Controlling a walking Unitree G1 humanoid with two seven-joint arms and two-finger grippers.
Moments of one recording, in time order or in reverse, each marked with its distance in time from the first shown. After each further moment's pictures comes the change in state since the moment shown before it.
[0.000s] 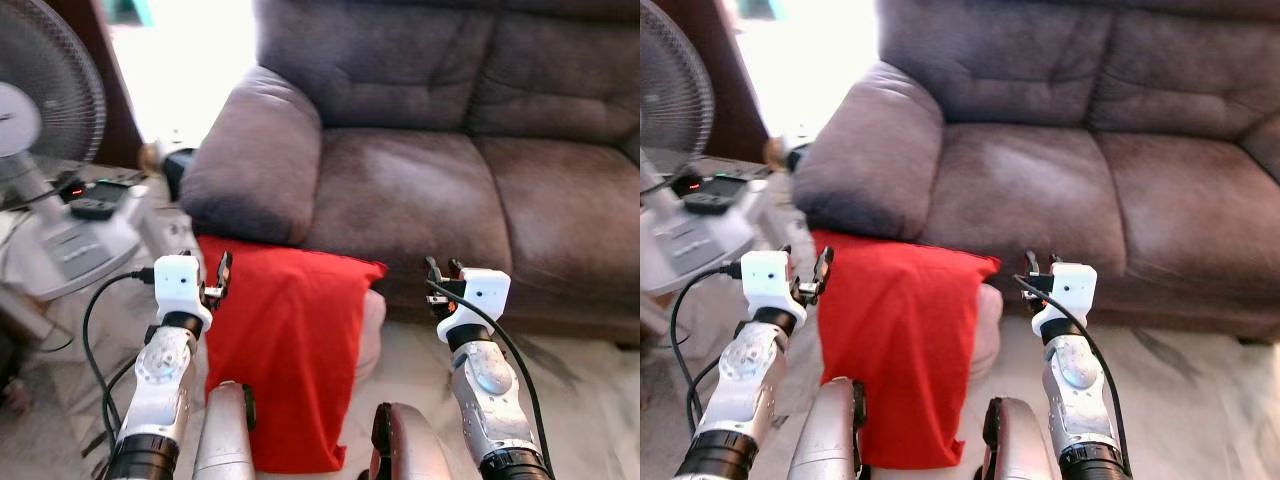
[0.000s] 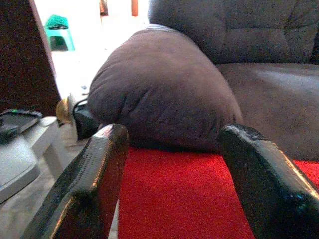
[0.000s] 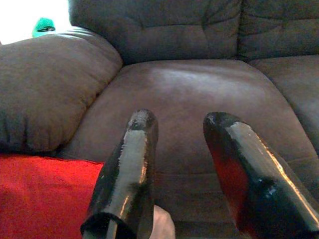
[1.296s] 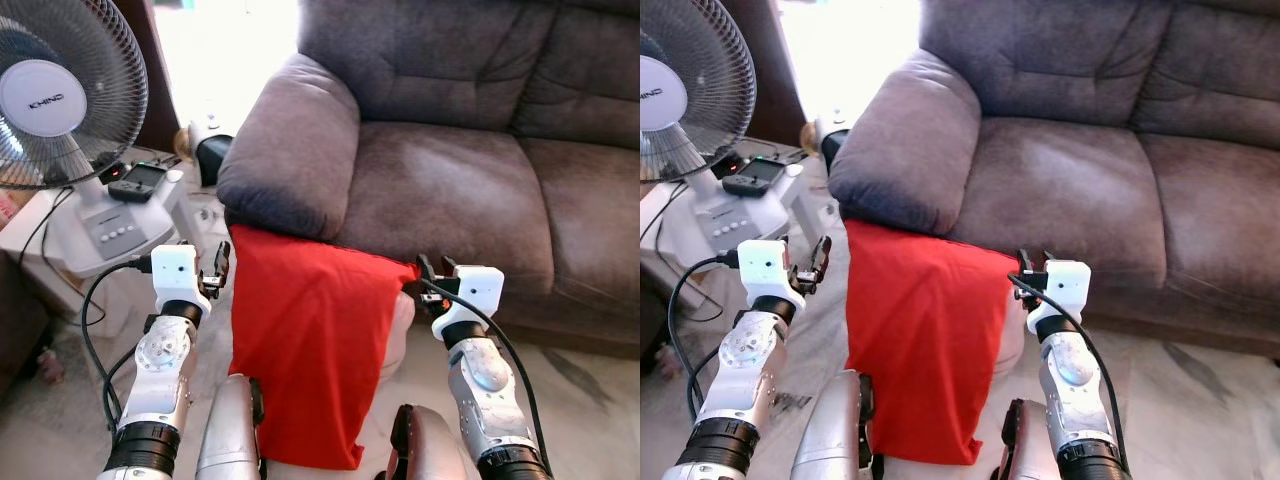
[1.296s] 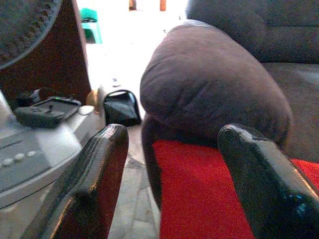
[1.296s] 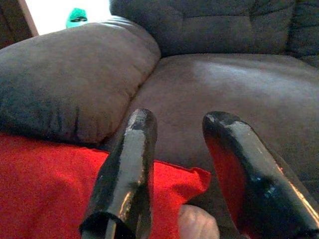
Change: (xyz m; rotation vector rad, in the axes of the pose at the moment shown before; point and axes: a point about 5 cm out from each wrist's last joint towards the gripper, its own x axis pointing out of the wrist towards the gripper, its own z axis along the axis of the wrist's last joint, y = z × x) left arm 0.007 0.000 0.006 -0.010 -0.001 0.013; right arm 0.002 0.005 0.002 0.000 -0.003 0.036
